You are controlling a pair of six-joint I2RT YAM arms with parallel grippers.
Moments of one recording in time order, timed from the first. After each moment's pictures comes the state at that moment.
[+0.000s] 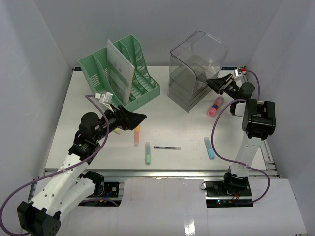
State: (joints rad) left arm -0.44 0.75 0.66 0.08 0.40 -0.72; right arm -0.16 2.09 1.10 1.18 -0.95 1.27
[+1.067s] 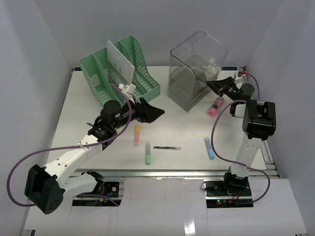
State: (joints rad) left arm -0.61 1.09 0.78 0.26 0.34 -0.69; right arm -0.16 2.07 1.07 1.13 -0.91 1.33
